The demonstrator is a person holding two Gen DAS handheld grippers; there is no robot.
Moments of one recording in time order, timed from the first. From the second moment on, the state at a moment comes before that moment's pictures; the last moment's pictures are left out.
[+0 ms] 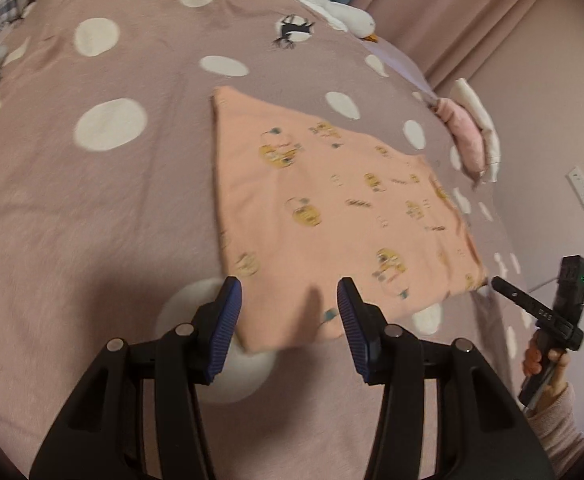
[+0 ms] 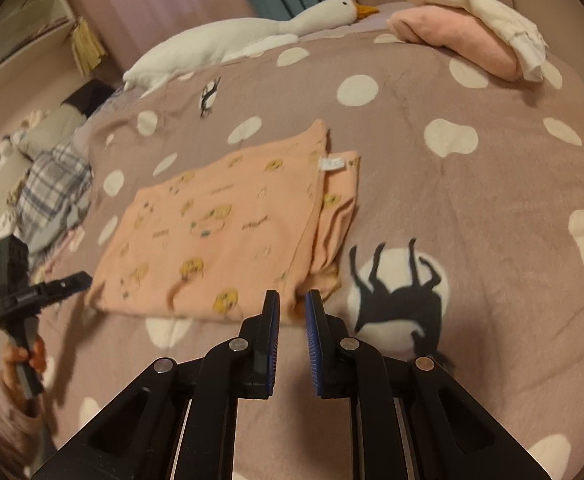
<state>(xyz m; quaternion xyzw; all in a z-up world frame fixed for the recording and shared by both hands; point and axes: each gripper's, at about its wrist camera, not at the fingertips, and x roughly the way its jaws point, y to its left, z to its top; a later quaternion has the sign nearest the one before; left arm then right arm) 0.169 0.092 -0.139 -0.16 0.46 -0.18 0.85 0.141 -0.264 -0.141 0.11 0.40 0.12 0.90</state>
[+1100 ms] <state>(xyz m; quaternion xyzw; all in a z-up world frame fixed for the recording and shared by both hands) 0.175 0.096 -0.159 -0.16 0.50 -0.23 0.82 0.140 -0.273 -0.148 0.01 0.44 0.14 0.89</state>
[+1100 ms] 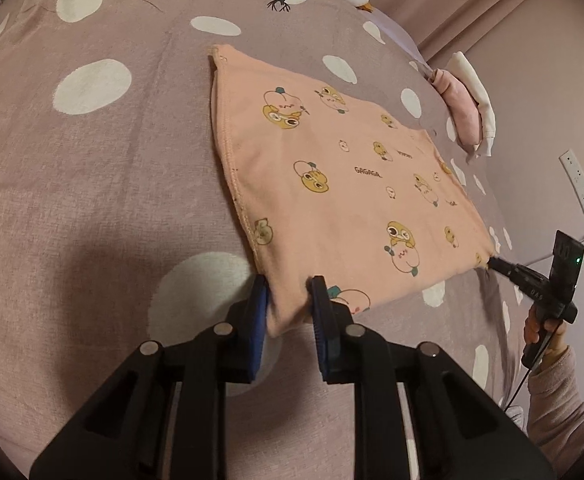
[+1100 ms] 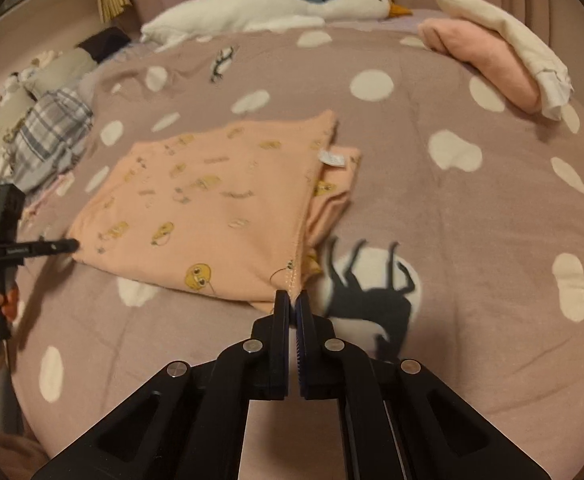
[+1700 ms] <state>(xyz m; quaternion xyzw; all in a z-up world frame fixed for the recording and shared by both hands) 0.164 0.113 -0.124 -0.12 0.49 -0.21 0.84 0.123 -0.269 -0.130 0.03 0.44 0.14 0.89</state>
